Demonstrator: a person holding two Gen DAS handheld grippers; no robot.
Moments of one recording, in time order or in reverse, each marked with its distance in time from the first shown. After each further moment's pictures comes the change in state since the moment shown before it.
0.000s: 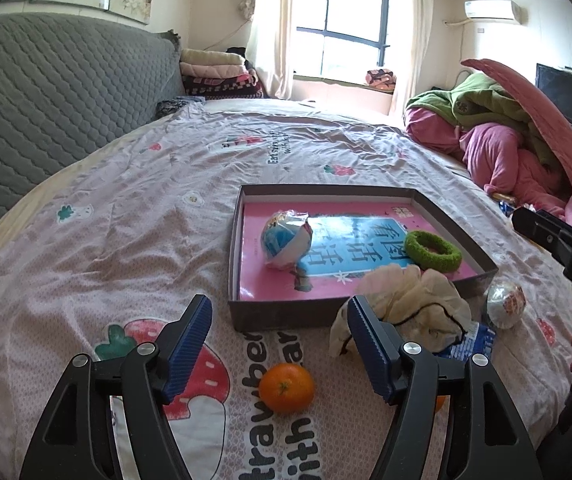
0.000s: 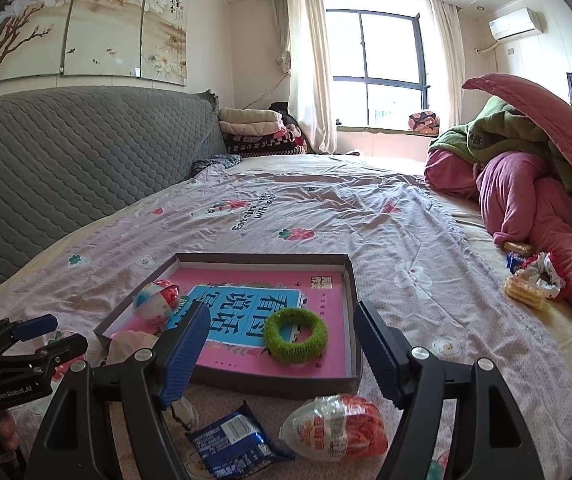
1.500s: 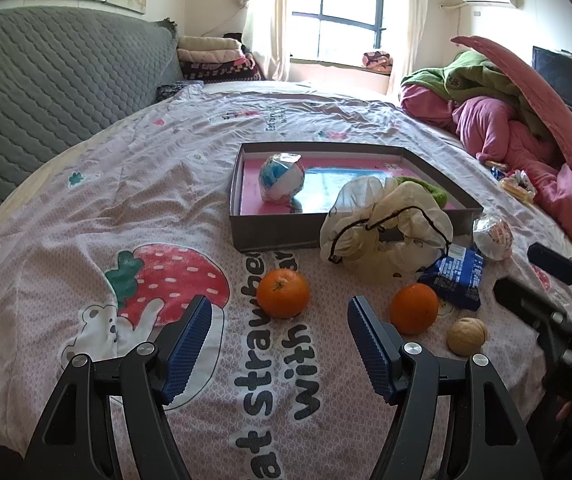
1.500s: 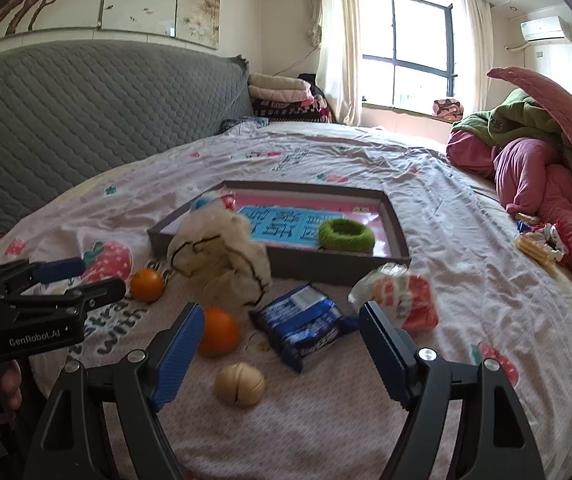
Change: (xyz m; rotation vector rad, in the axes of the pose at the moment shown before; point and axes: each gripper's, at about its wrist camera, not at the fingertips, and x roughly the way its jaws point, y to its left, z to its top) left arm -0.032 -0.006 -0.056 0.020 0.064 0.003; right arm -0.042 0.054 -0.077 -0.101 0.121 0.046
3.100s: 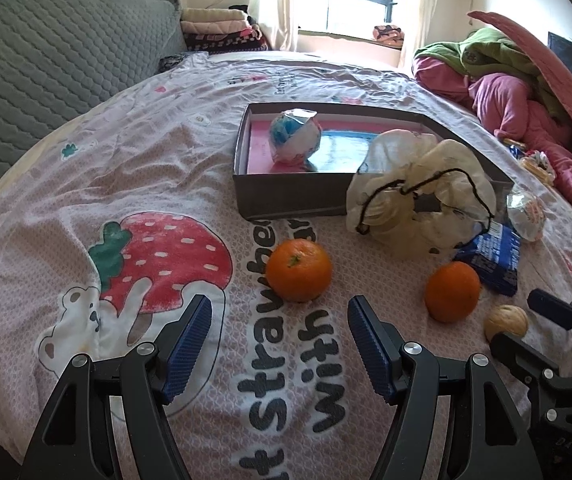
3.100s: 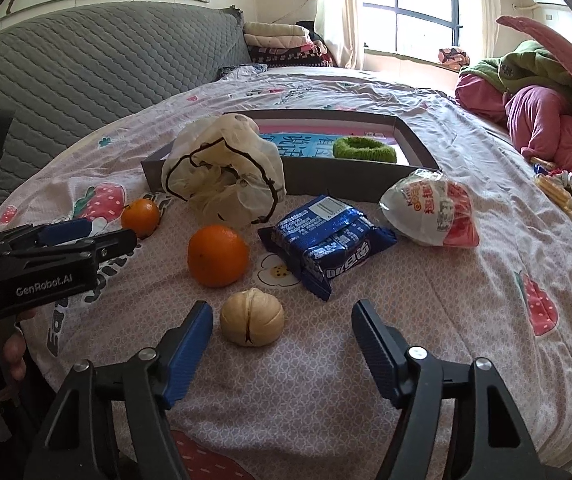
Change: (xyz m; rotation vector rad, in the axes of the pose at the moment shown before) left arm 0.044 0.006 -0.003 -0.013 0.108 0.032; right arm 0.032 0.006 -0.033 0.045 0.195 0.022
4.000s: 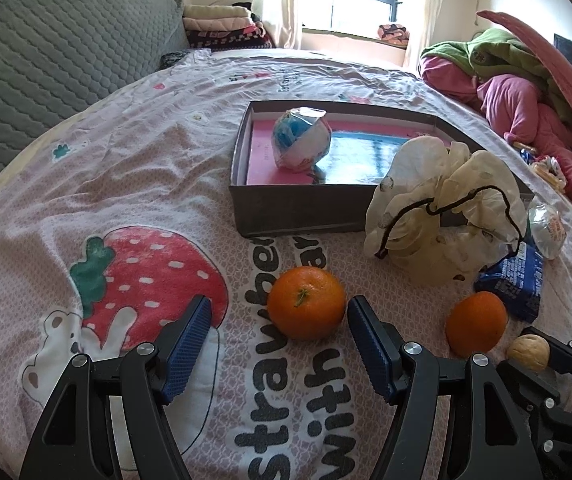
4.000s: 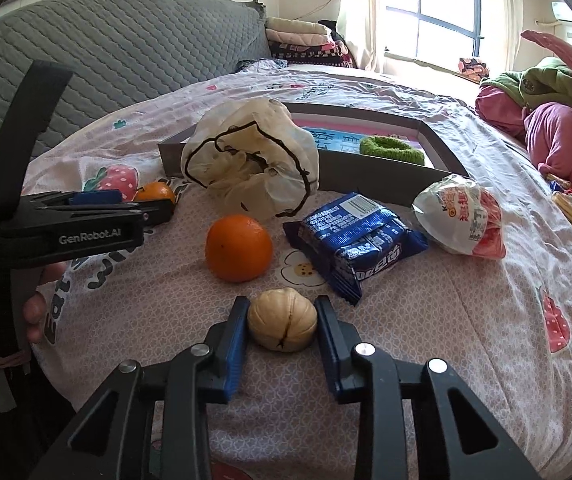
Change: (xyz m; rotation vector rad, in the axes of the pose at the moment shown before) left arm 0.029 0.001 0.015 -0.006 0.007 0.006; right arm 0.011 0.013 -0.002 -0.076 0.010 0.025
